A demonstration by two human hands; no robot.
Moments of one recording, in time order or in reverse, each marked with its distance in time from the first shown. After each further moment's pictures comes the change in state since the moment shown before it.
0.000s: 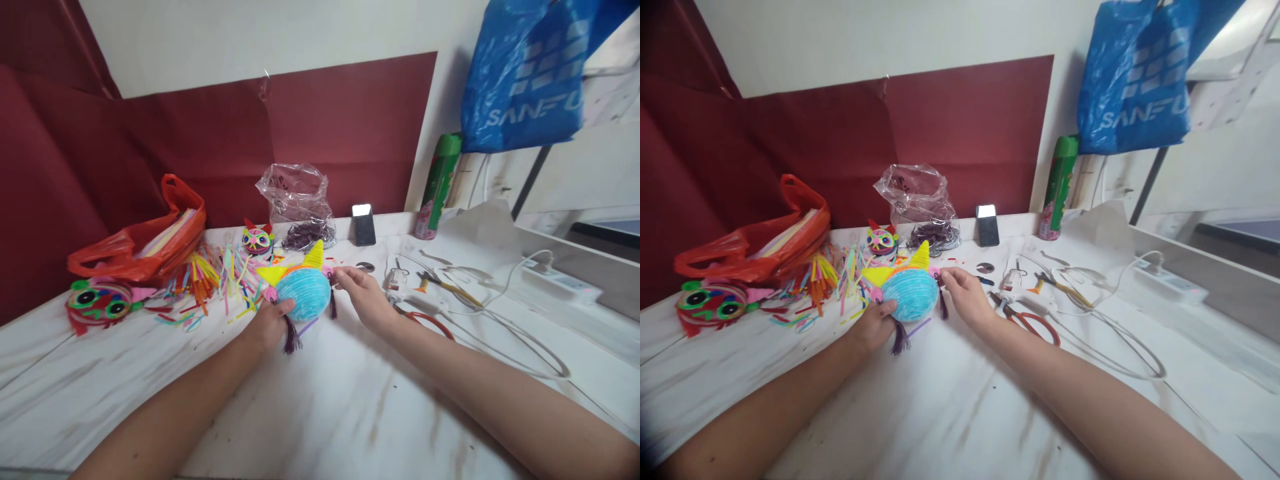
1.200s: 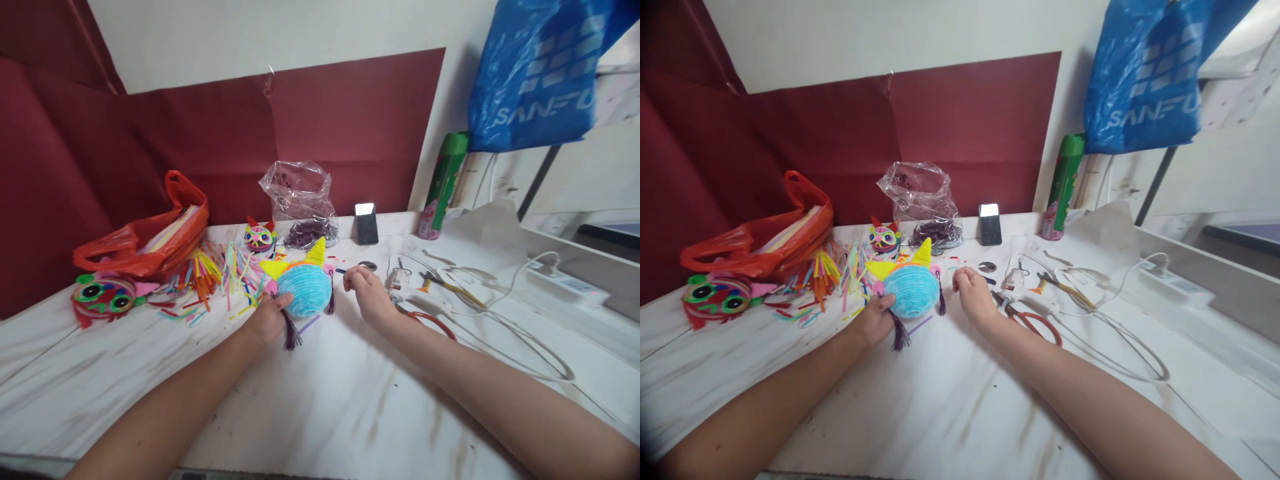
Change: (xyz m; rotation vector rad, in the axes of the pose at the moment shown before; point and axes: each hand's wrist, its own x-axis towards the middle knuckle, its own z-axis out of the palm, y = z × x) left_hand 0.004 0.000 -0.008 -0.010 0.005 -0.038; right_hand 0.004 0.019 -0.007 -0.131 0.162 0.025
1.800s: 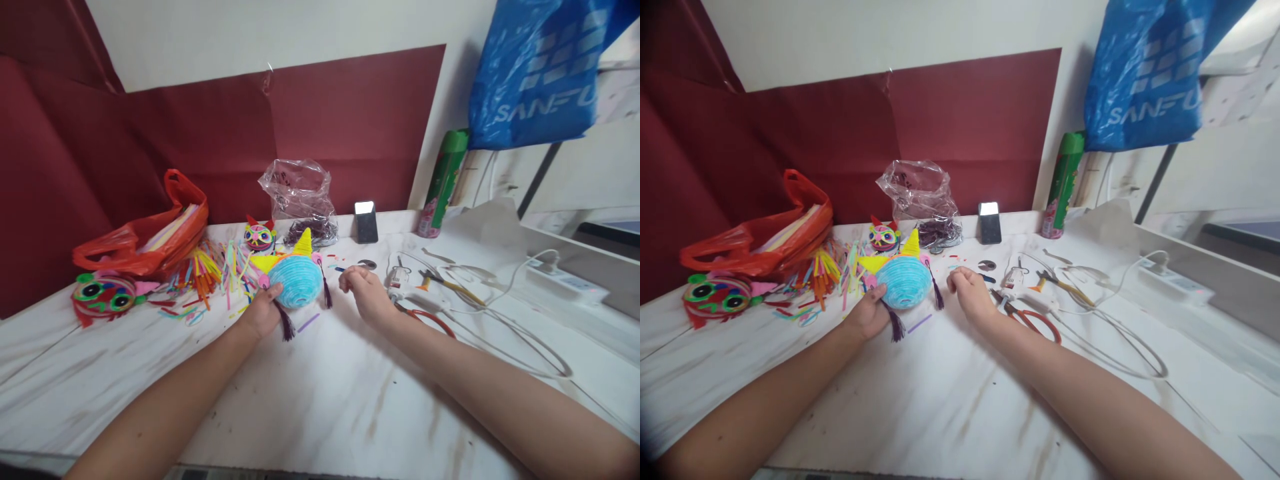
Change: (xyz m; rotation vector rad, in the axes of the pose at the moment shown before) left_hand 0.007 0.009 -0.004 -0.068 0.070 0.002; right_hand -0.003 -0.004 0.003 0.106 -0.082 -0.002
